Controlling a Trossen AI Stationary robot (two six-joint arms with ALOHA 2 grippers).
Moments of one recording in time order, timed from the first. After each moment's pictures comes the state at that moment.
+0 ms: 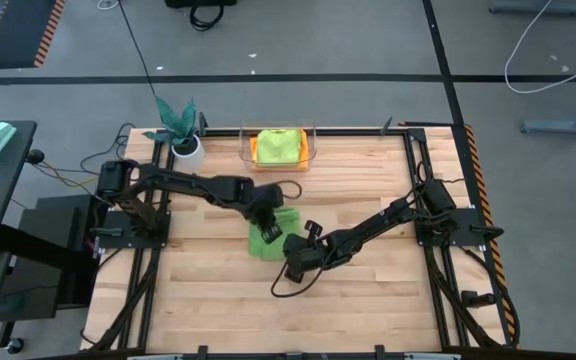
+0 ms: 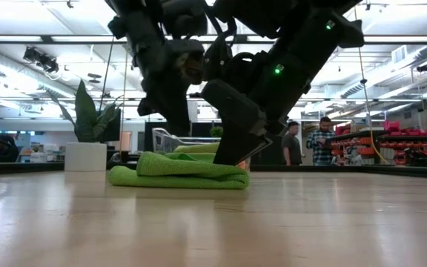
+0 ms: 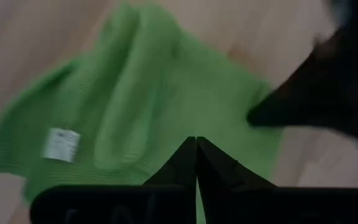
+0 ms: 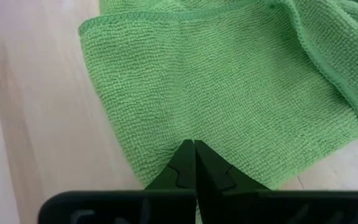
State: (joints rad) left arm 0.05 1.71 1.13 -0.51 0.08 -0.52; right arm 0.32 2.04 1.25 -0.26 0.47 0.61
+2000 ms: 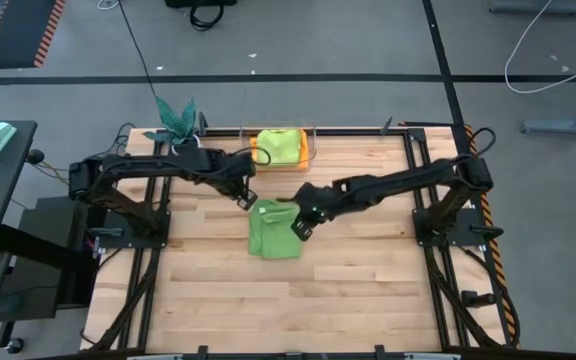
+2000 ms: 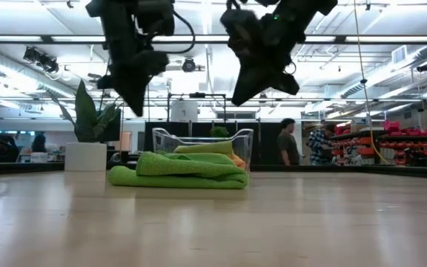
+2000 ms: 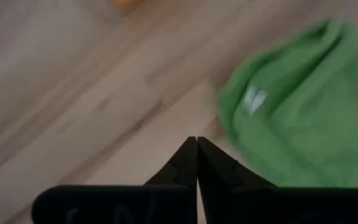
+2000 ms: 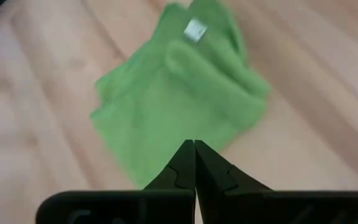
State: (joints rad) left arm 0.24 1.47 1.11 -0.90 -0.14 -0.60; right arm 0.05 1.69 1.25 -0.54 0.11 0.74
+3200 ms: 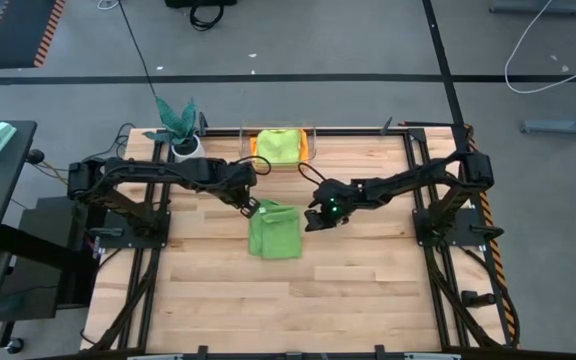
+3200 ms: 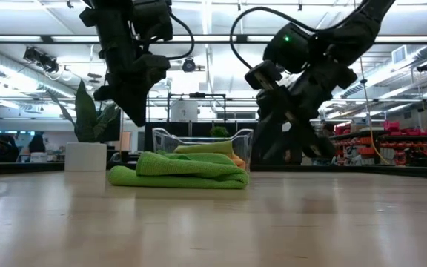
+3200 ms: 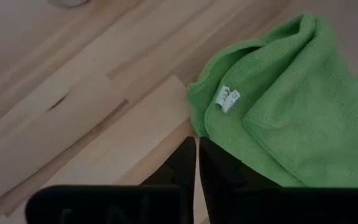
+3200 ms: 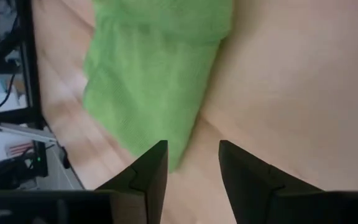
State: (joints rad) left arm 0.19 1.47 1.01 -0.75 -0.09 -0.67; right arm -0.11 1.66 0.76 0.06 -0.34 1.18
